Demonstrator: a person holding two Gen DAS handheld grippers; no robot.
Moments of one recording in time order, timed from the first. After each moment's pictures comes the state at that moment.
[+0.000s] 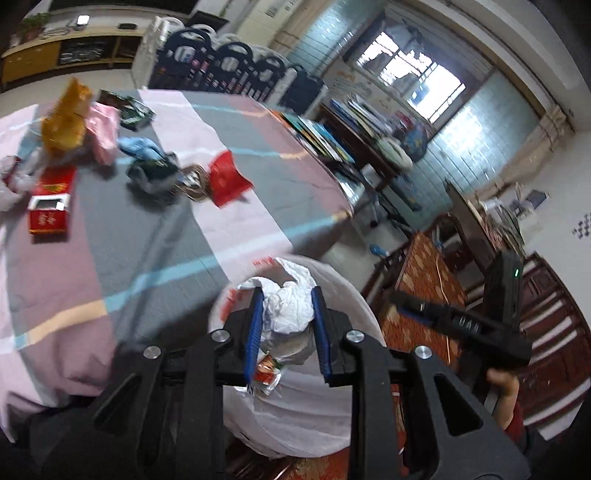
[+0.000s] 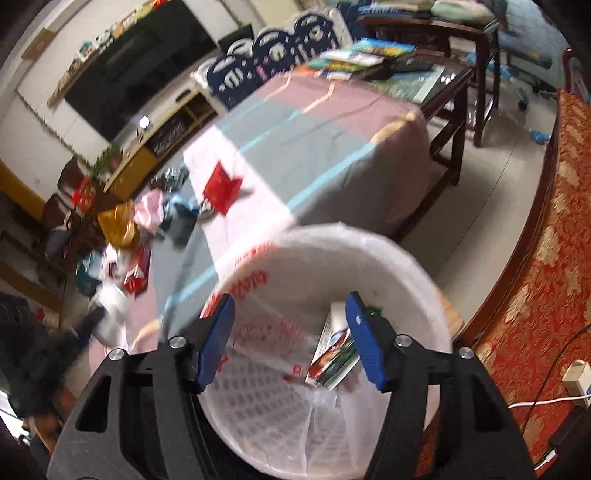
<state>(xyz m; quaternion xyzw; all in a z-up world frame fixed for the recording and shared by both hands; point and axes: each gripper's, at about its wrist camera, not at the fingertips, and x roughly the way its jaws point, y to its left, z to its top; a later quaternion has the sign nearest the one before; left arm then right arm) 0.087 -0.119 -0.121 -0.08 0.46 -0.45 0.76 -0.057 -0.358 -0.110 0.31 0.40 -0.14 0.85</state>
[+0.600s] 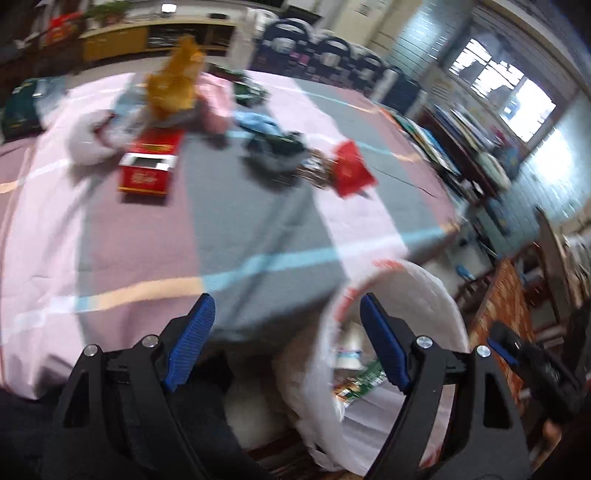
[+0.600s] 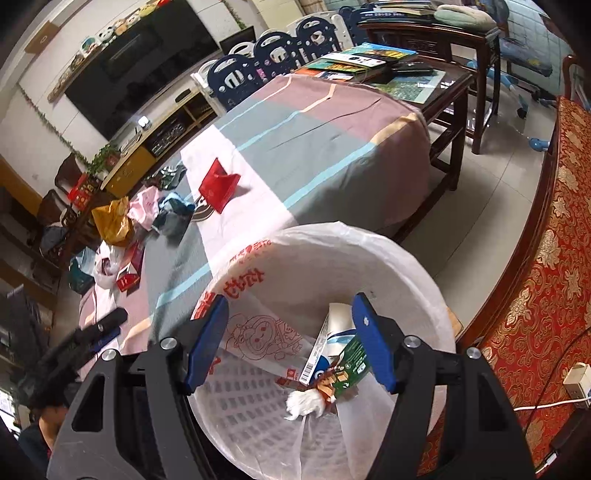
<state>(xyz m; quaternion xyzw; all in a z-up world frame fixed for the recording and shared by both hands) 0.126 -0.076 -0.158 -0.06 0.49 -0.22 0.84 -0.046 -0.348 -0.123 0.29 0.41 -0.14 0.85</state>
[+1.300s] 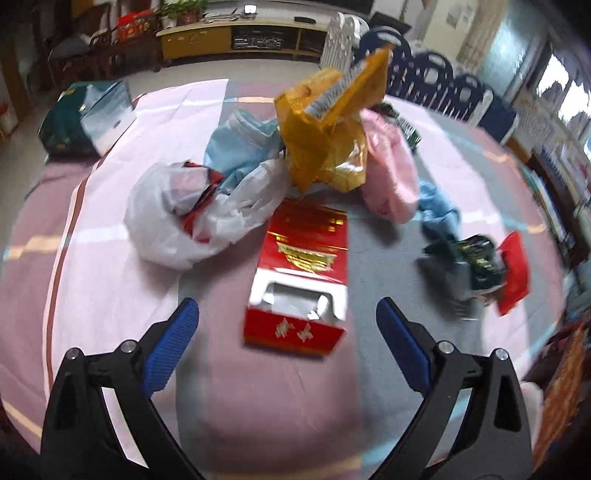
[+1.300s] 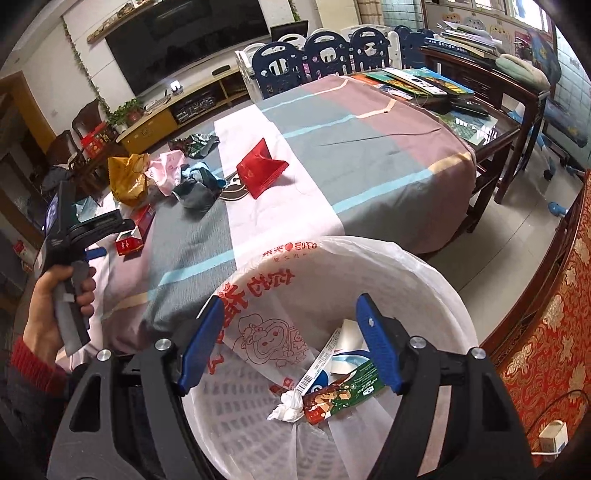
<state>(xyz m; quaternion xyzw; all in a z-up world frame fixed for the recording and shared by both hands) 0.289 -0.038 -0.198 -0.02 0.51 -0.06 0.86 -0.001 -0.307 -0.125 0.19 0.43 -0.10 0.88</state>
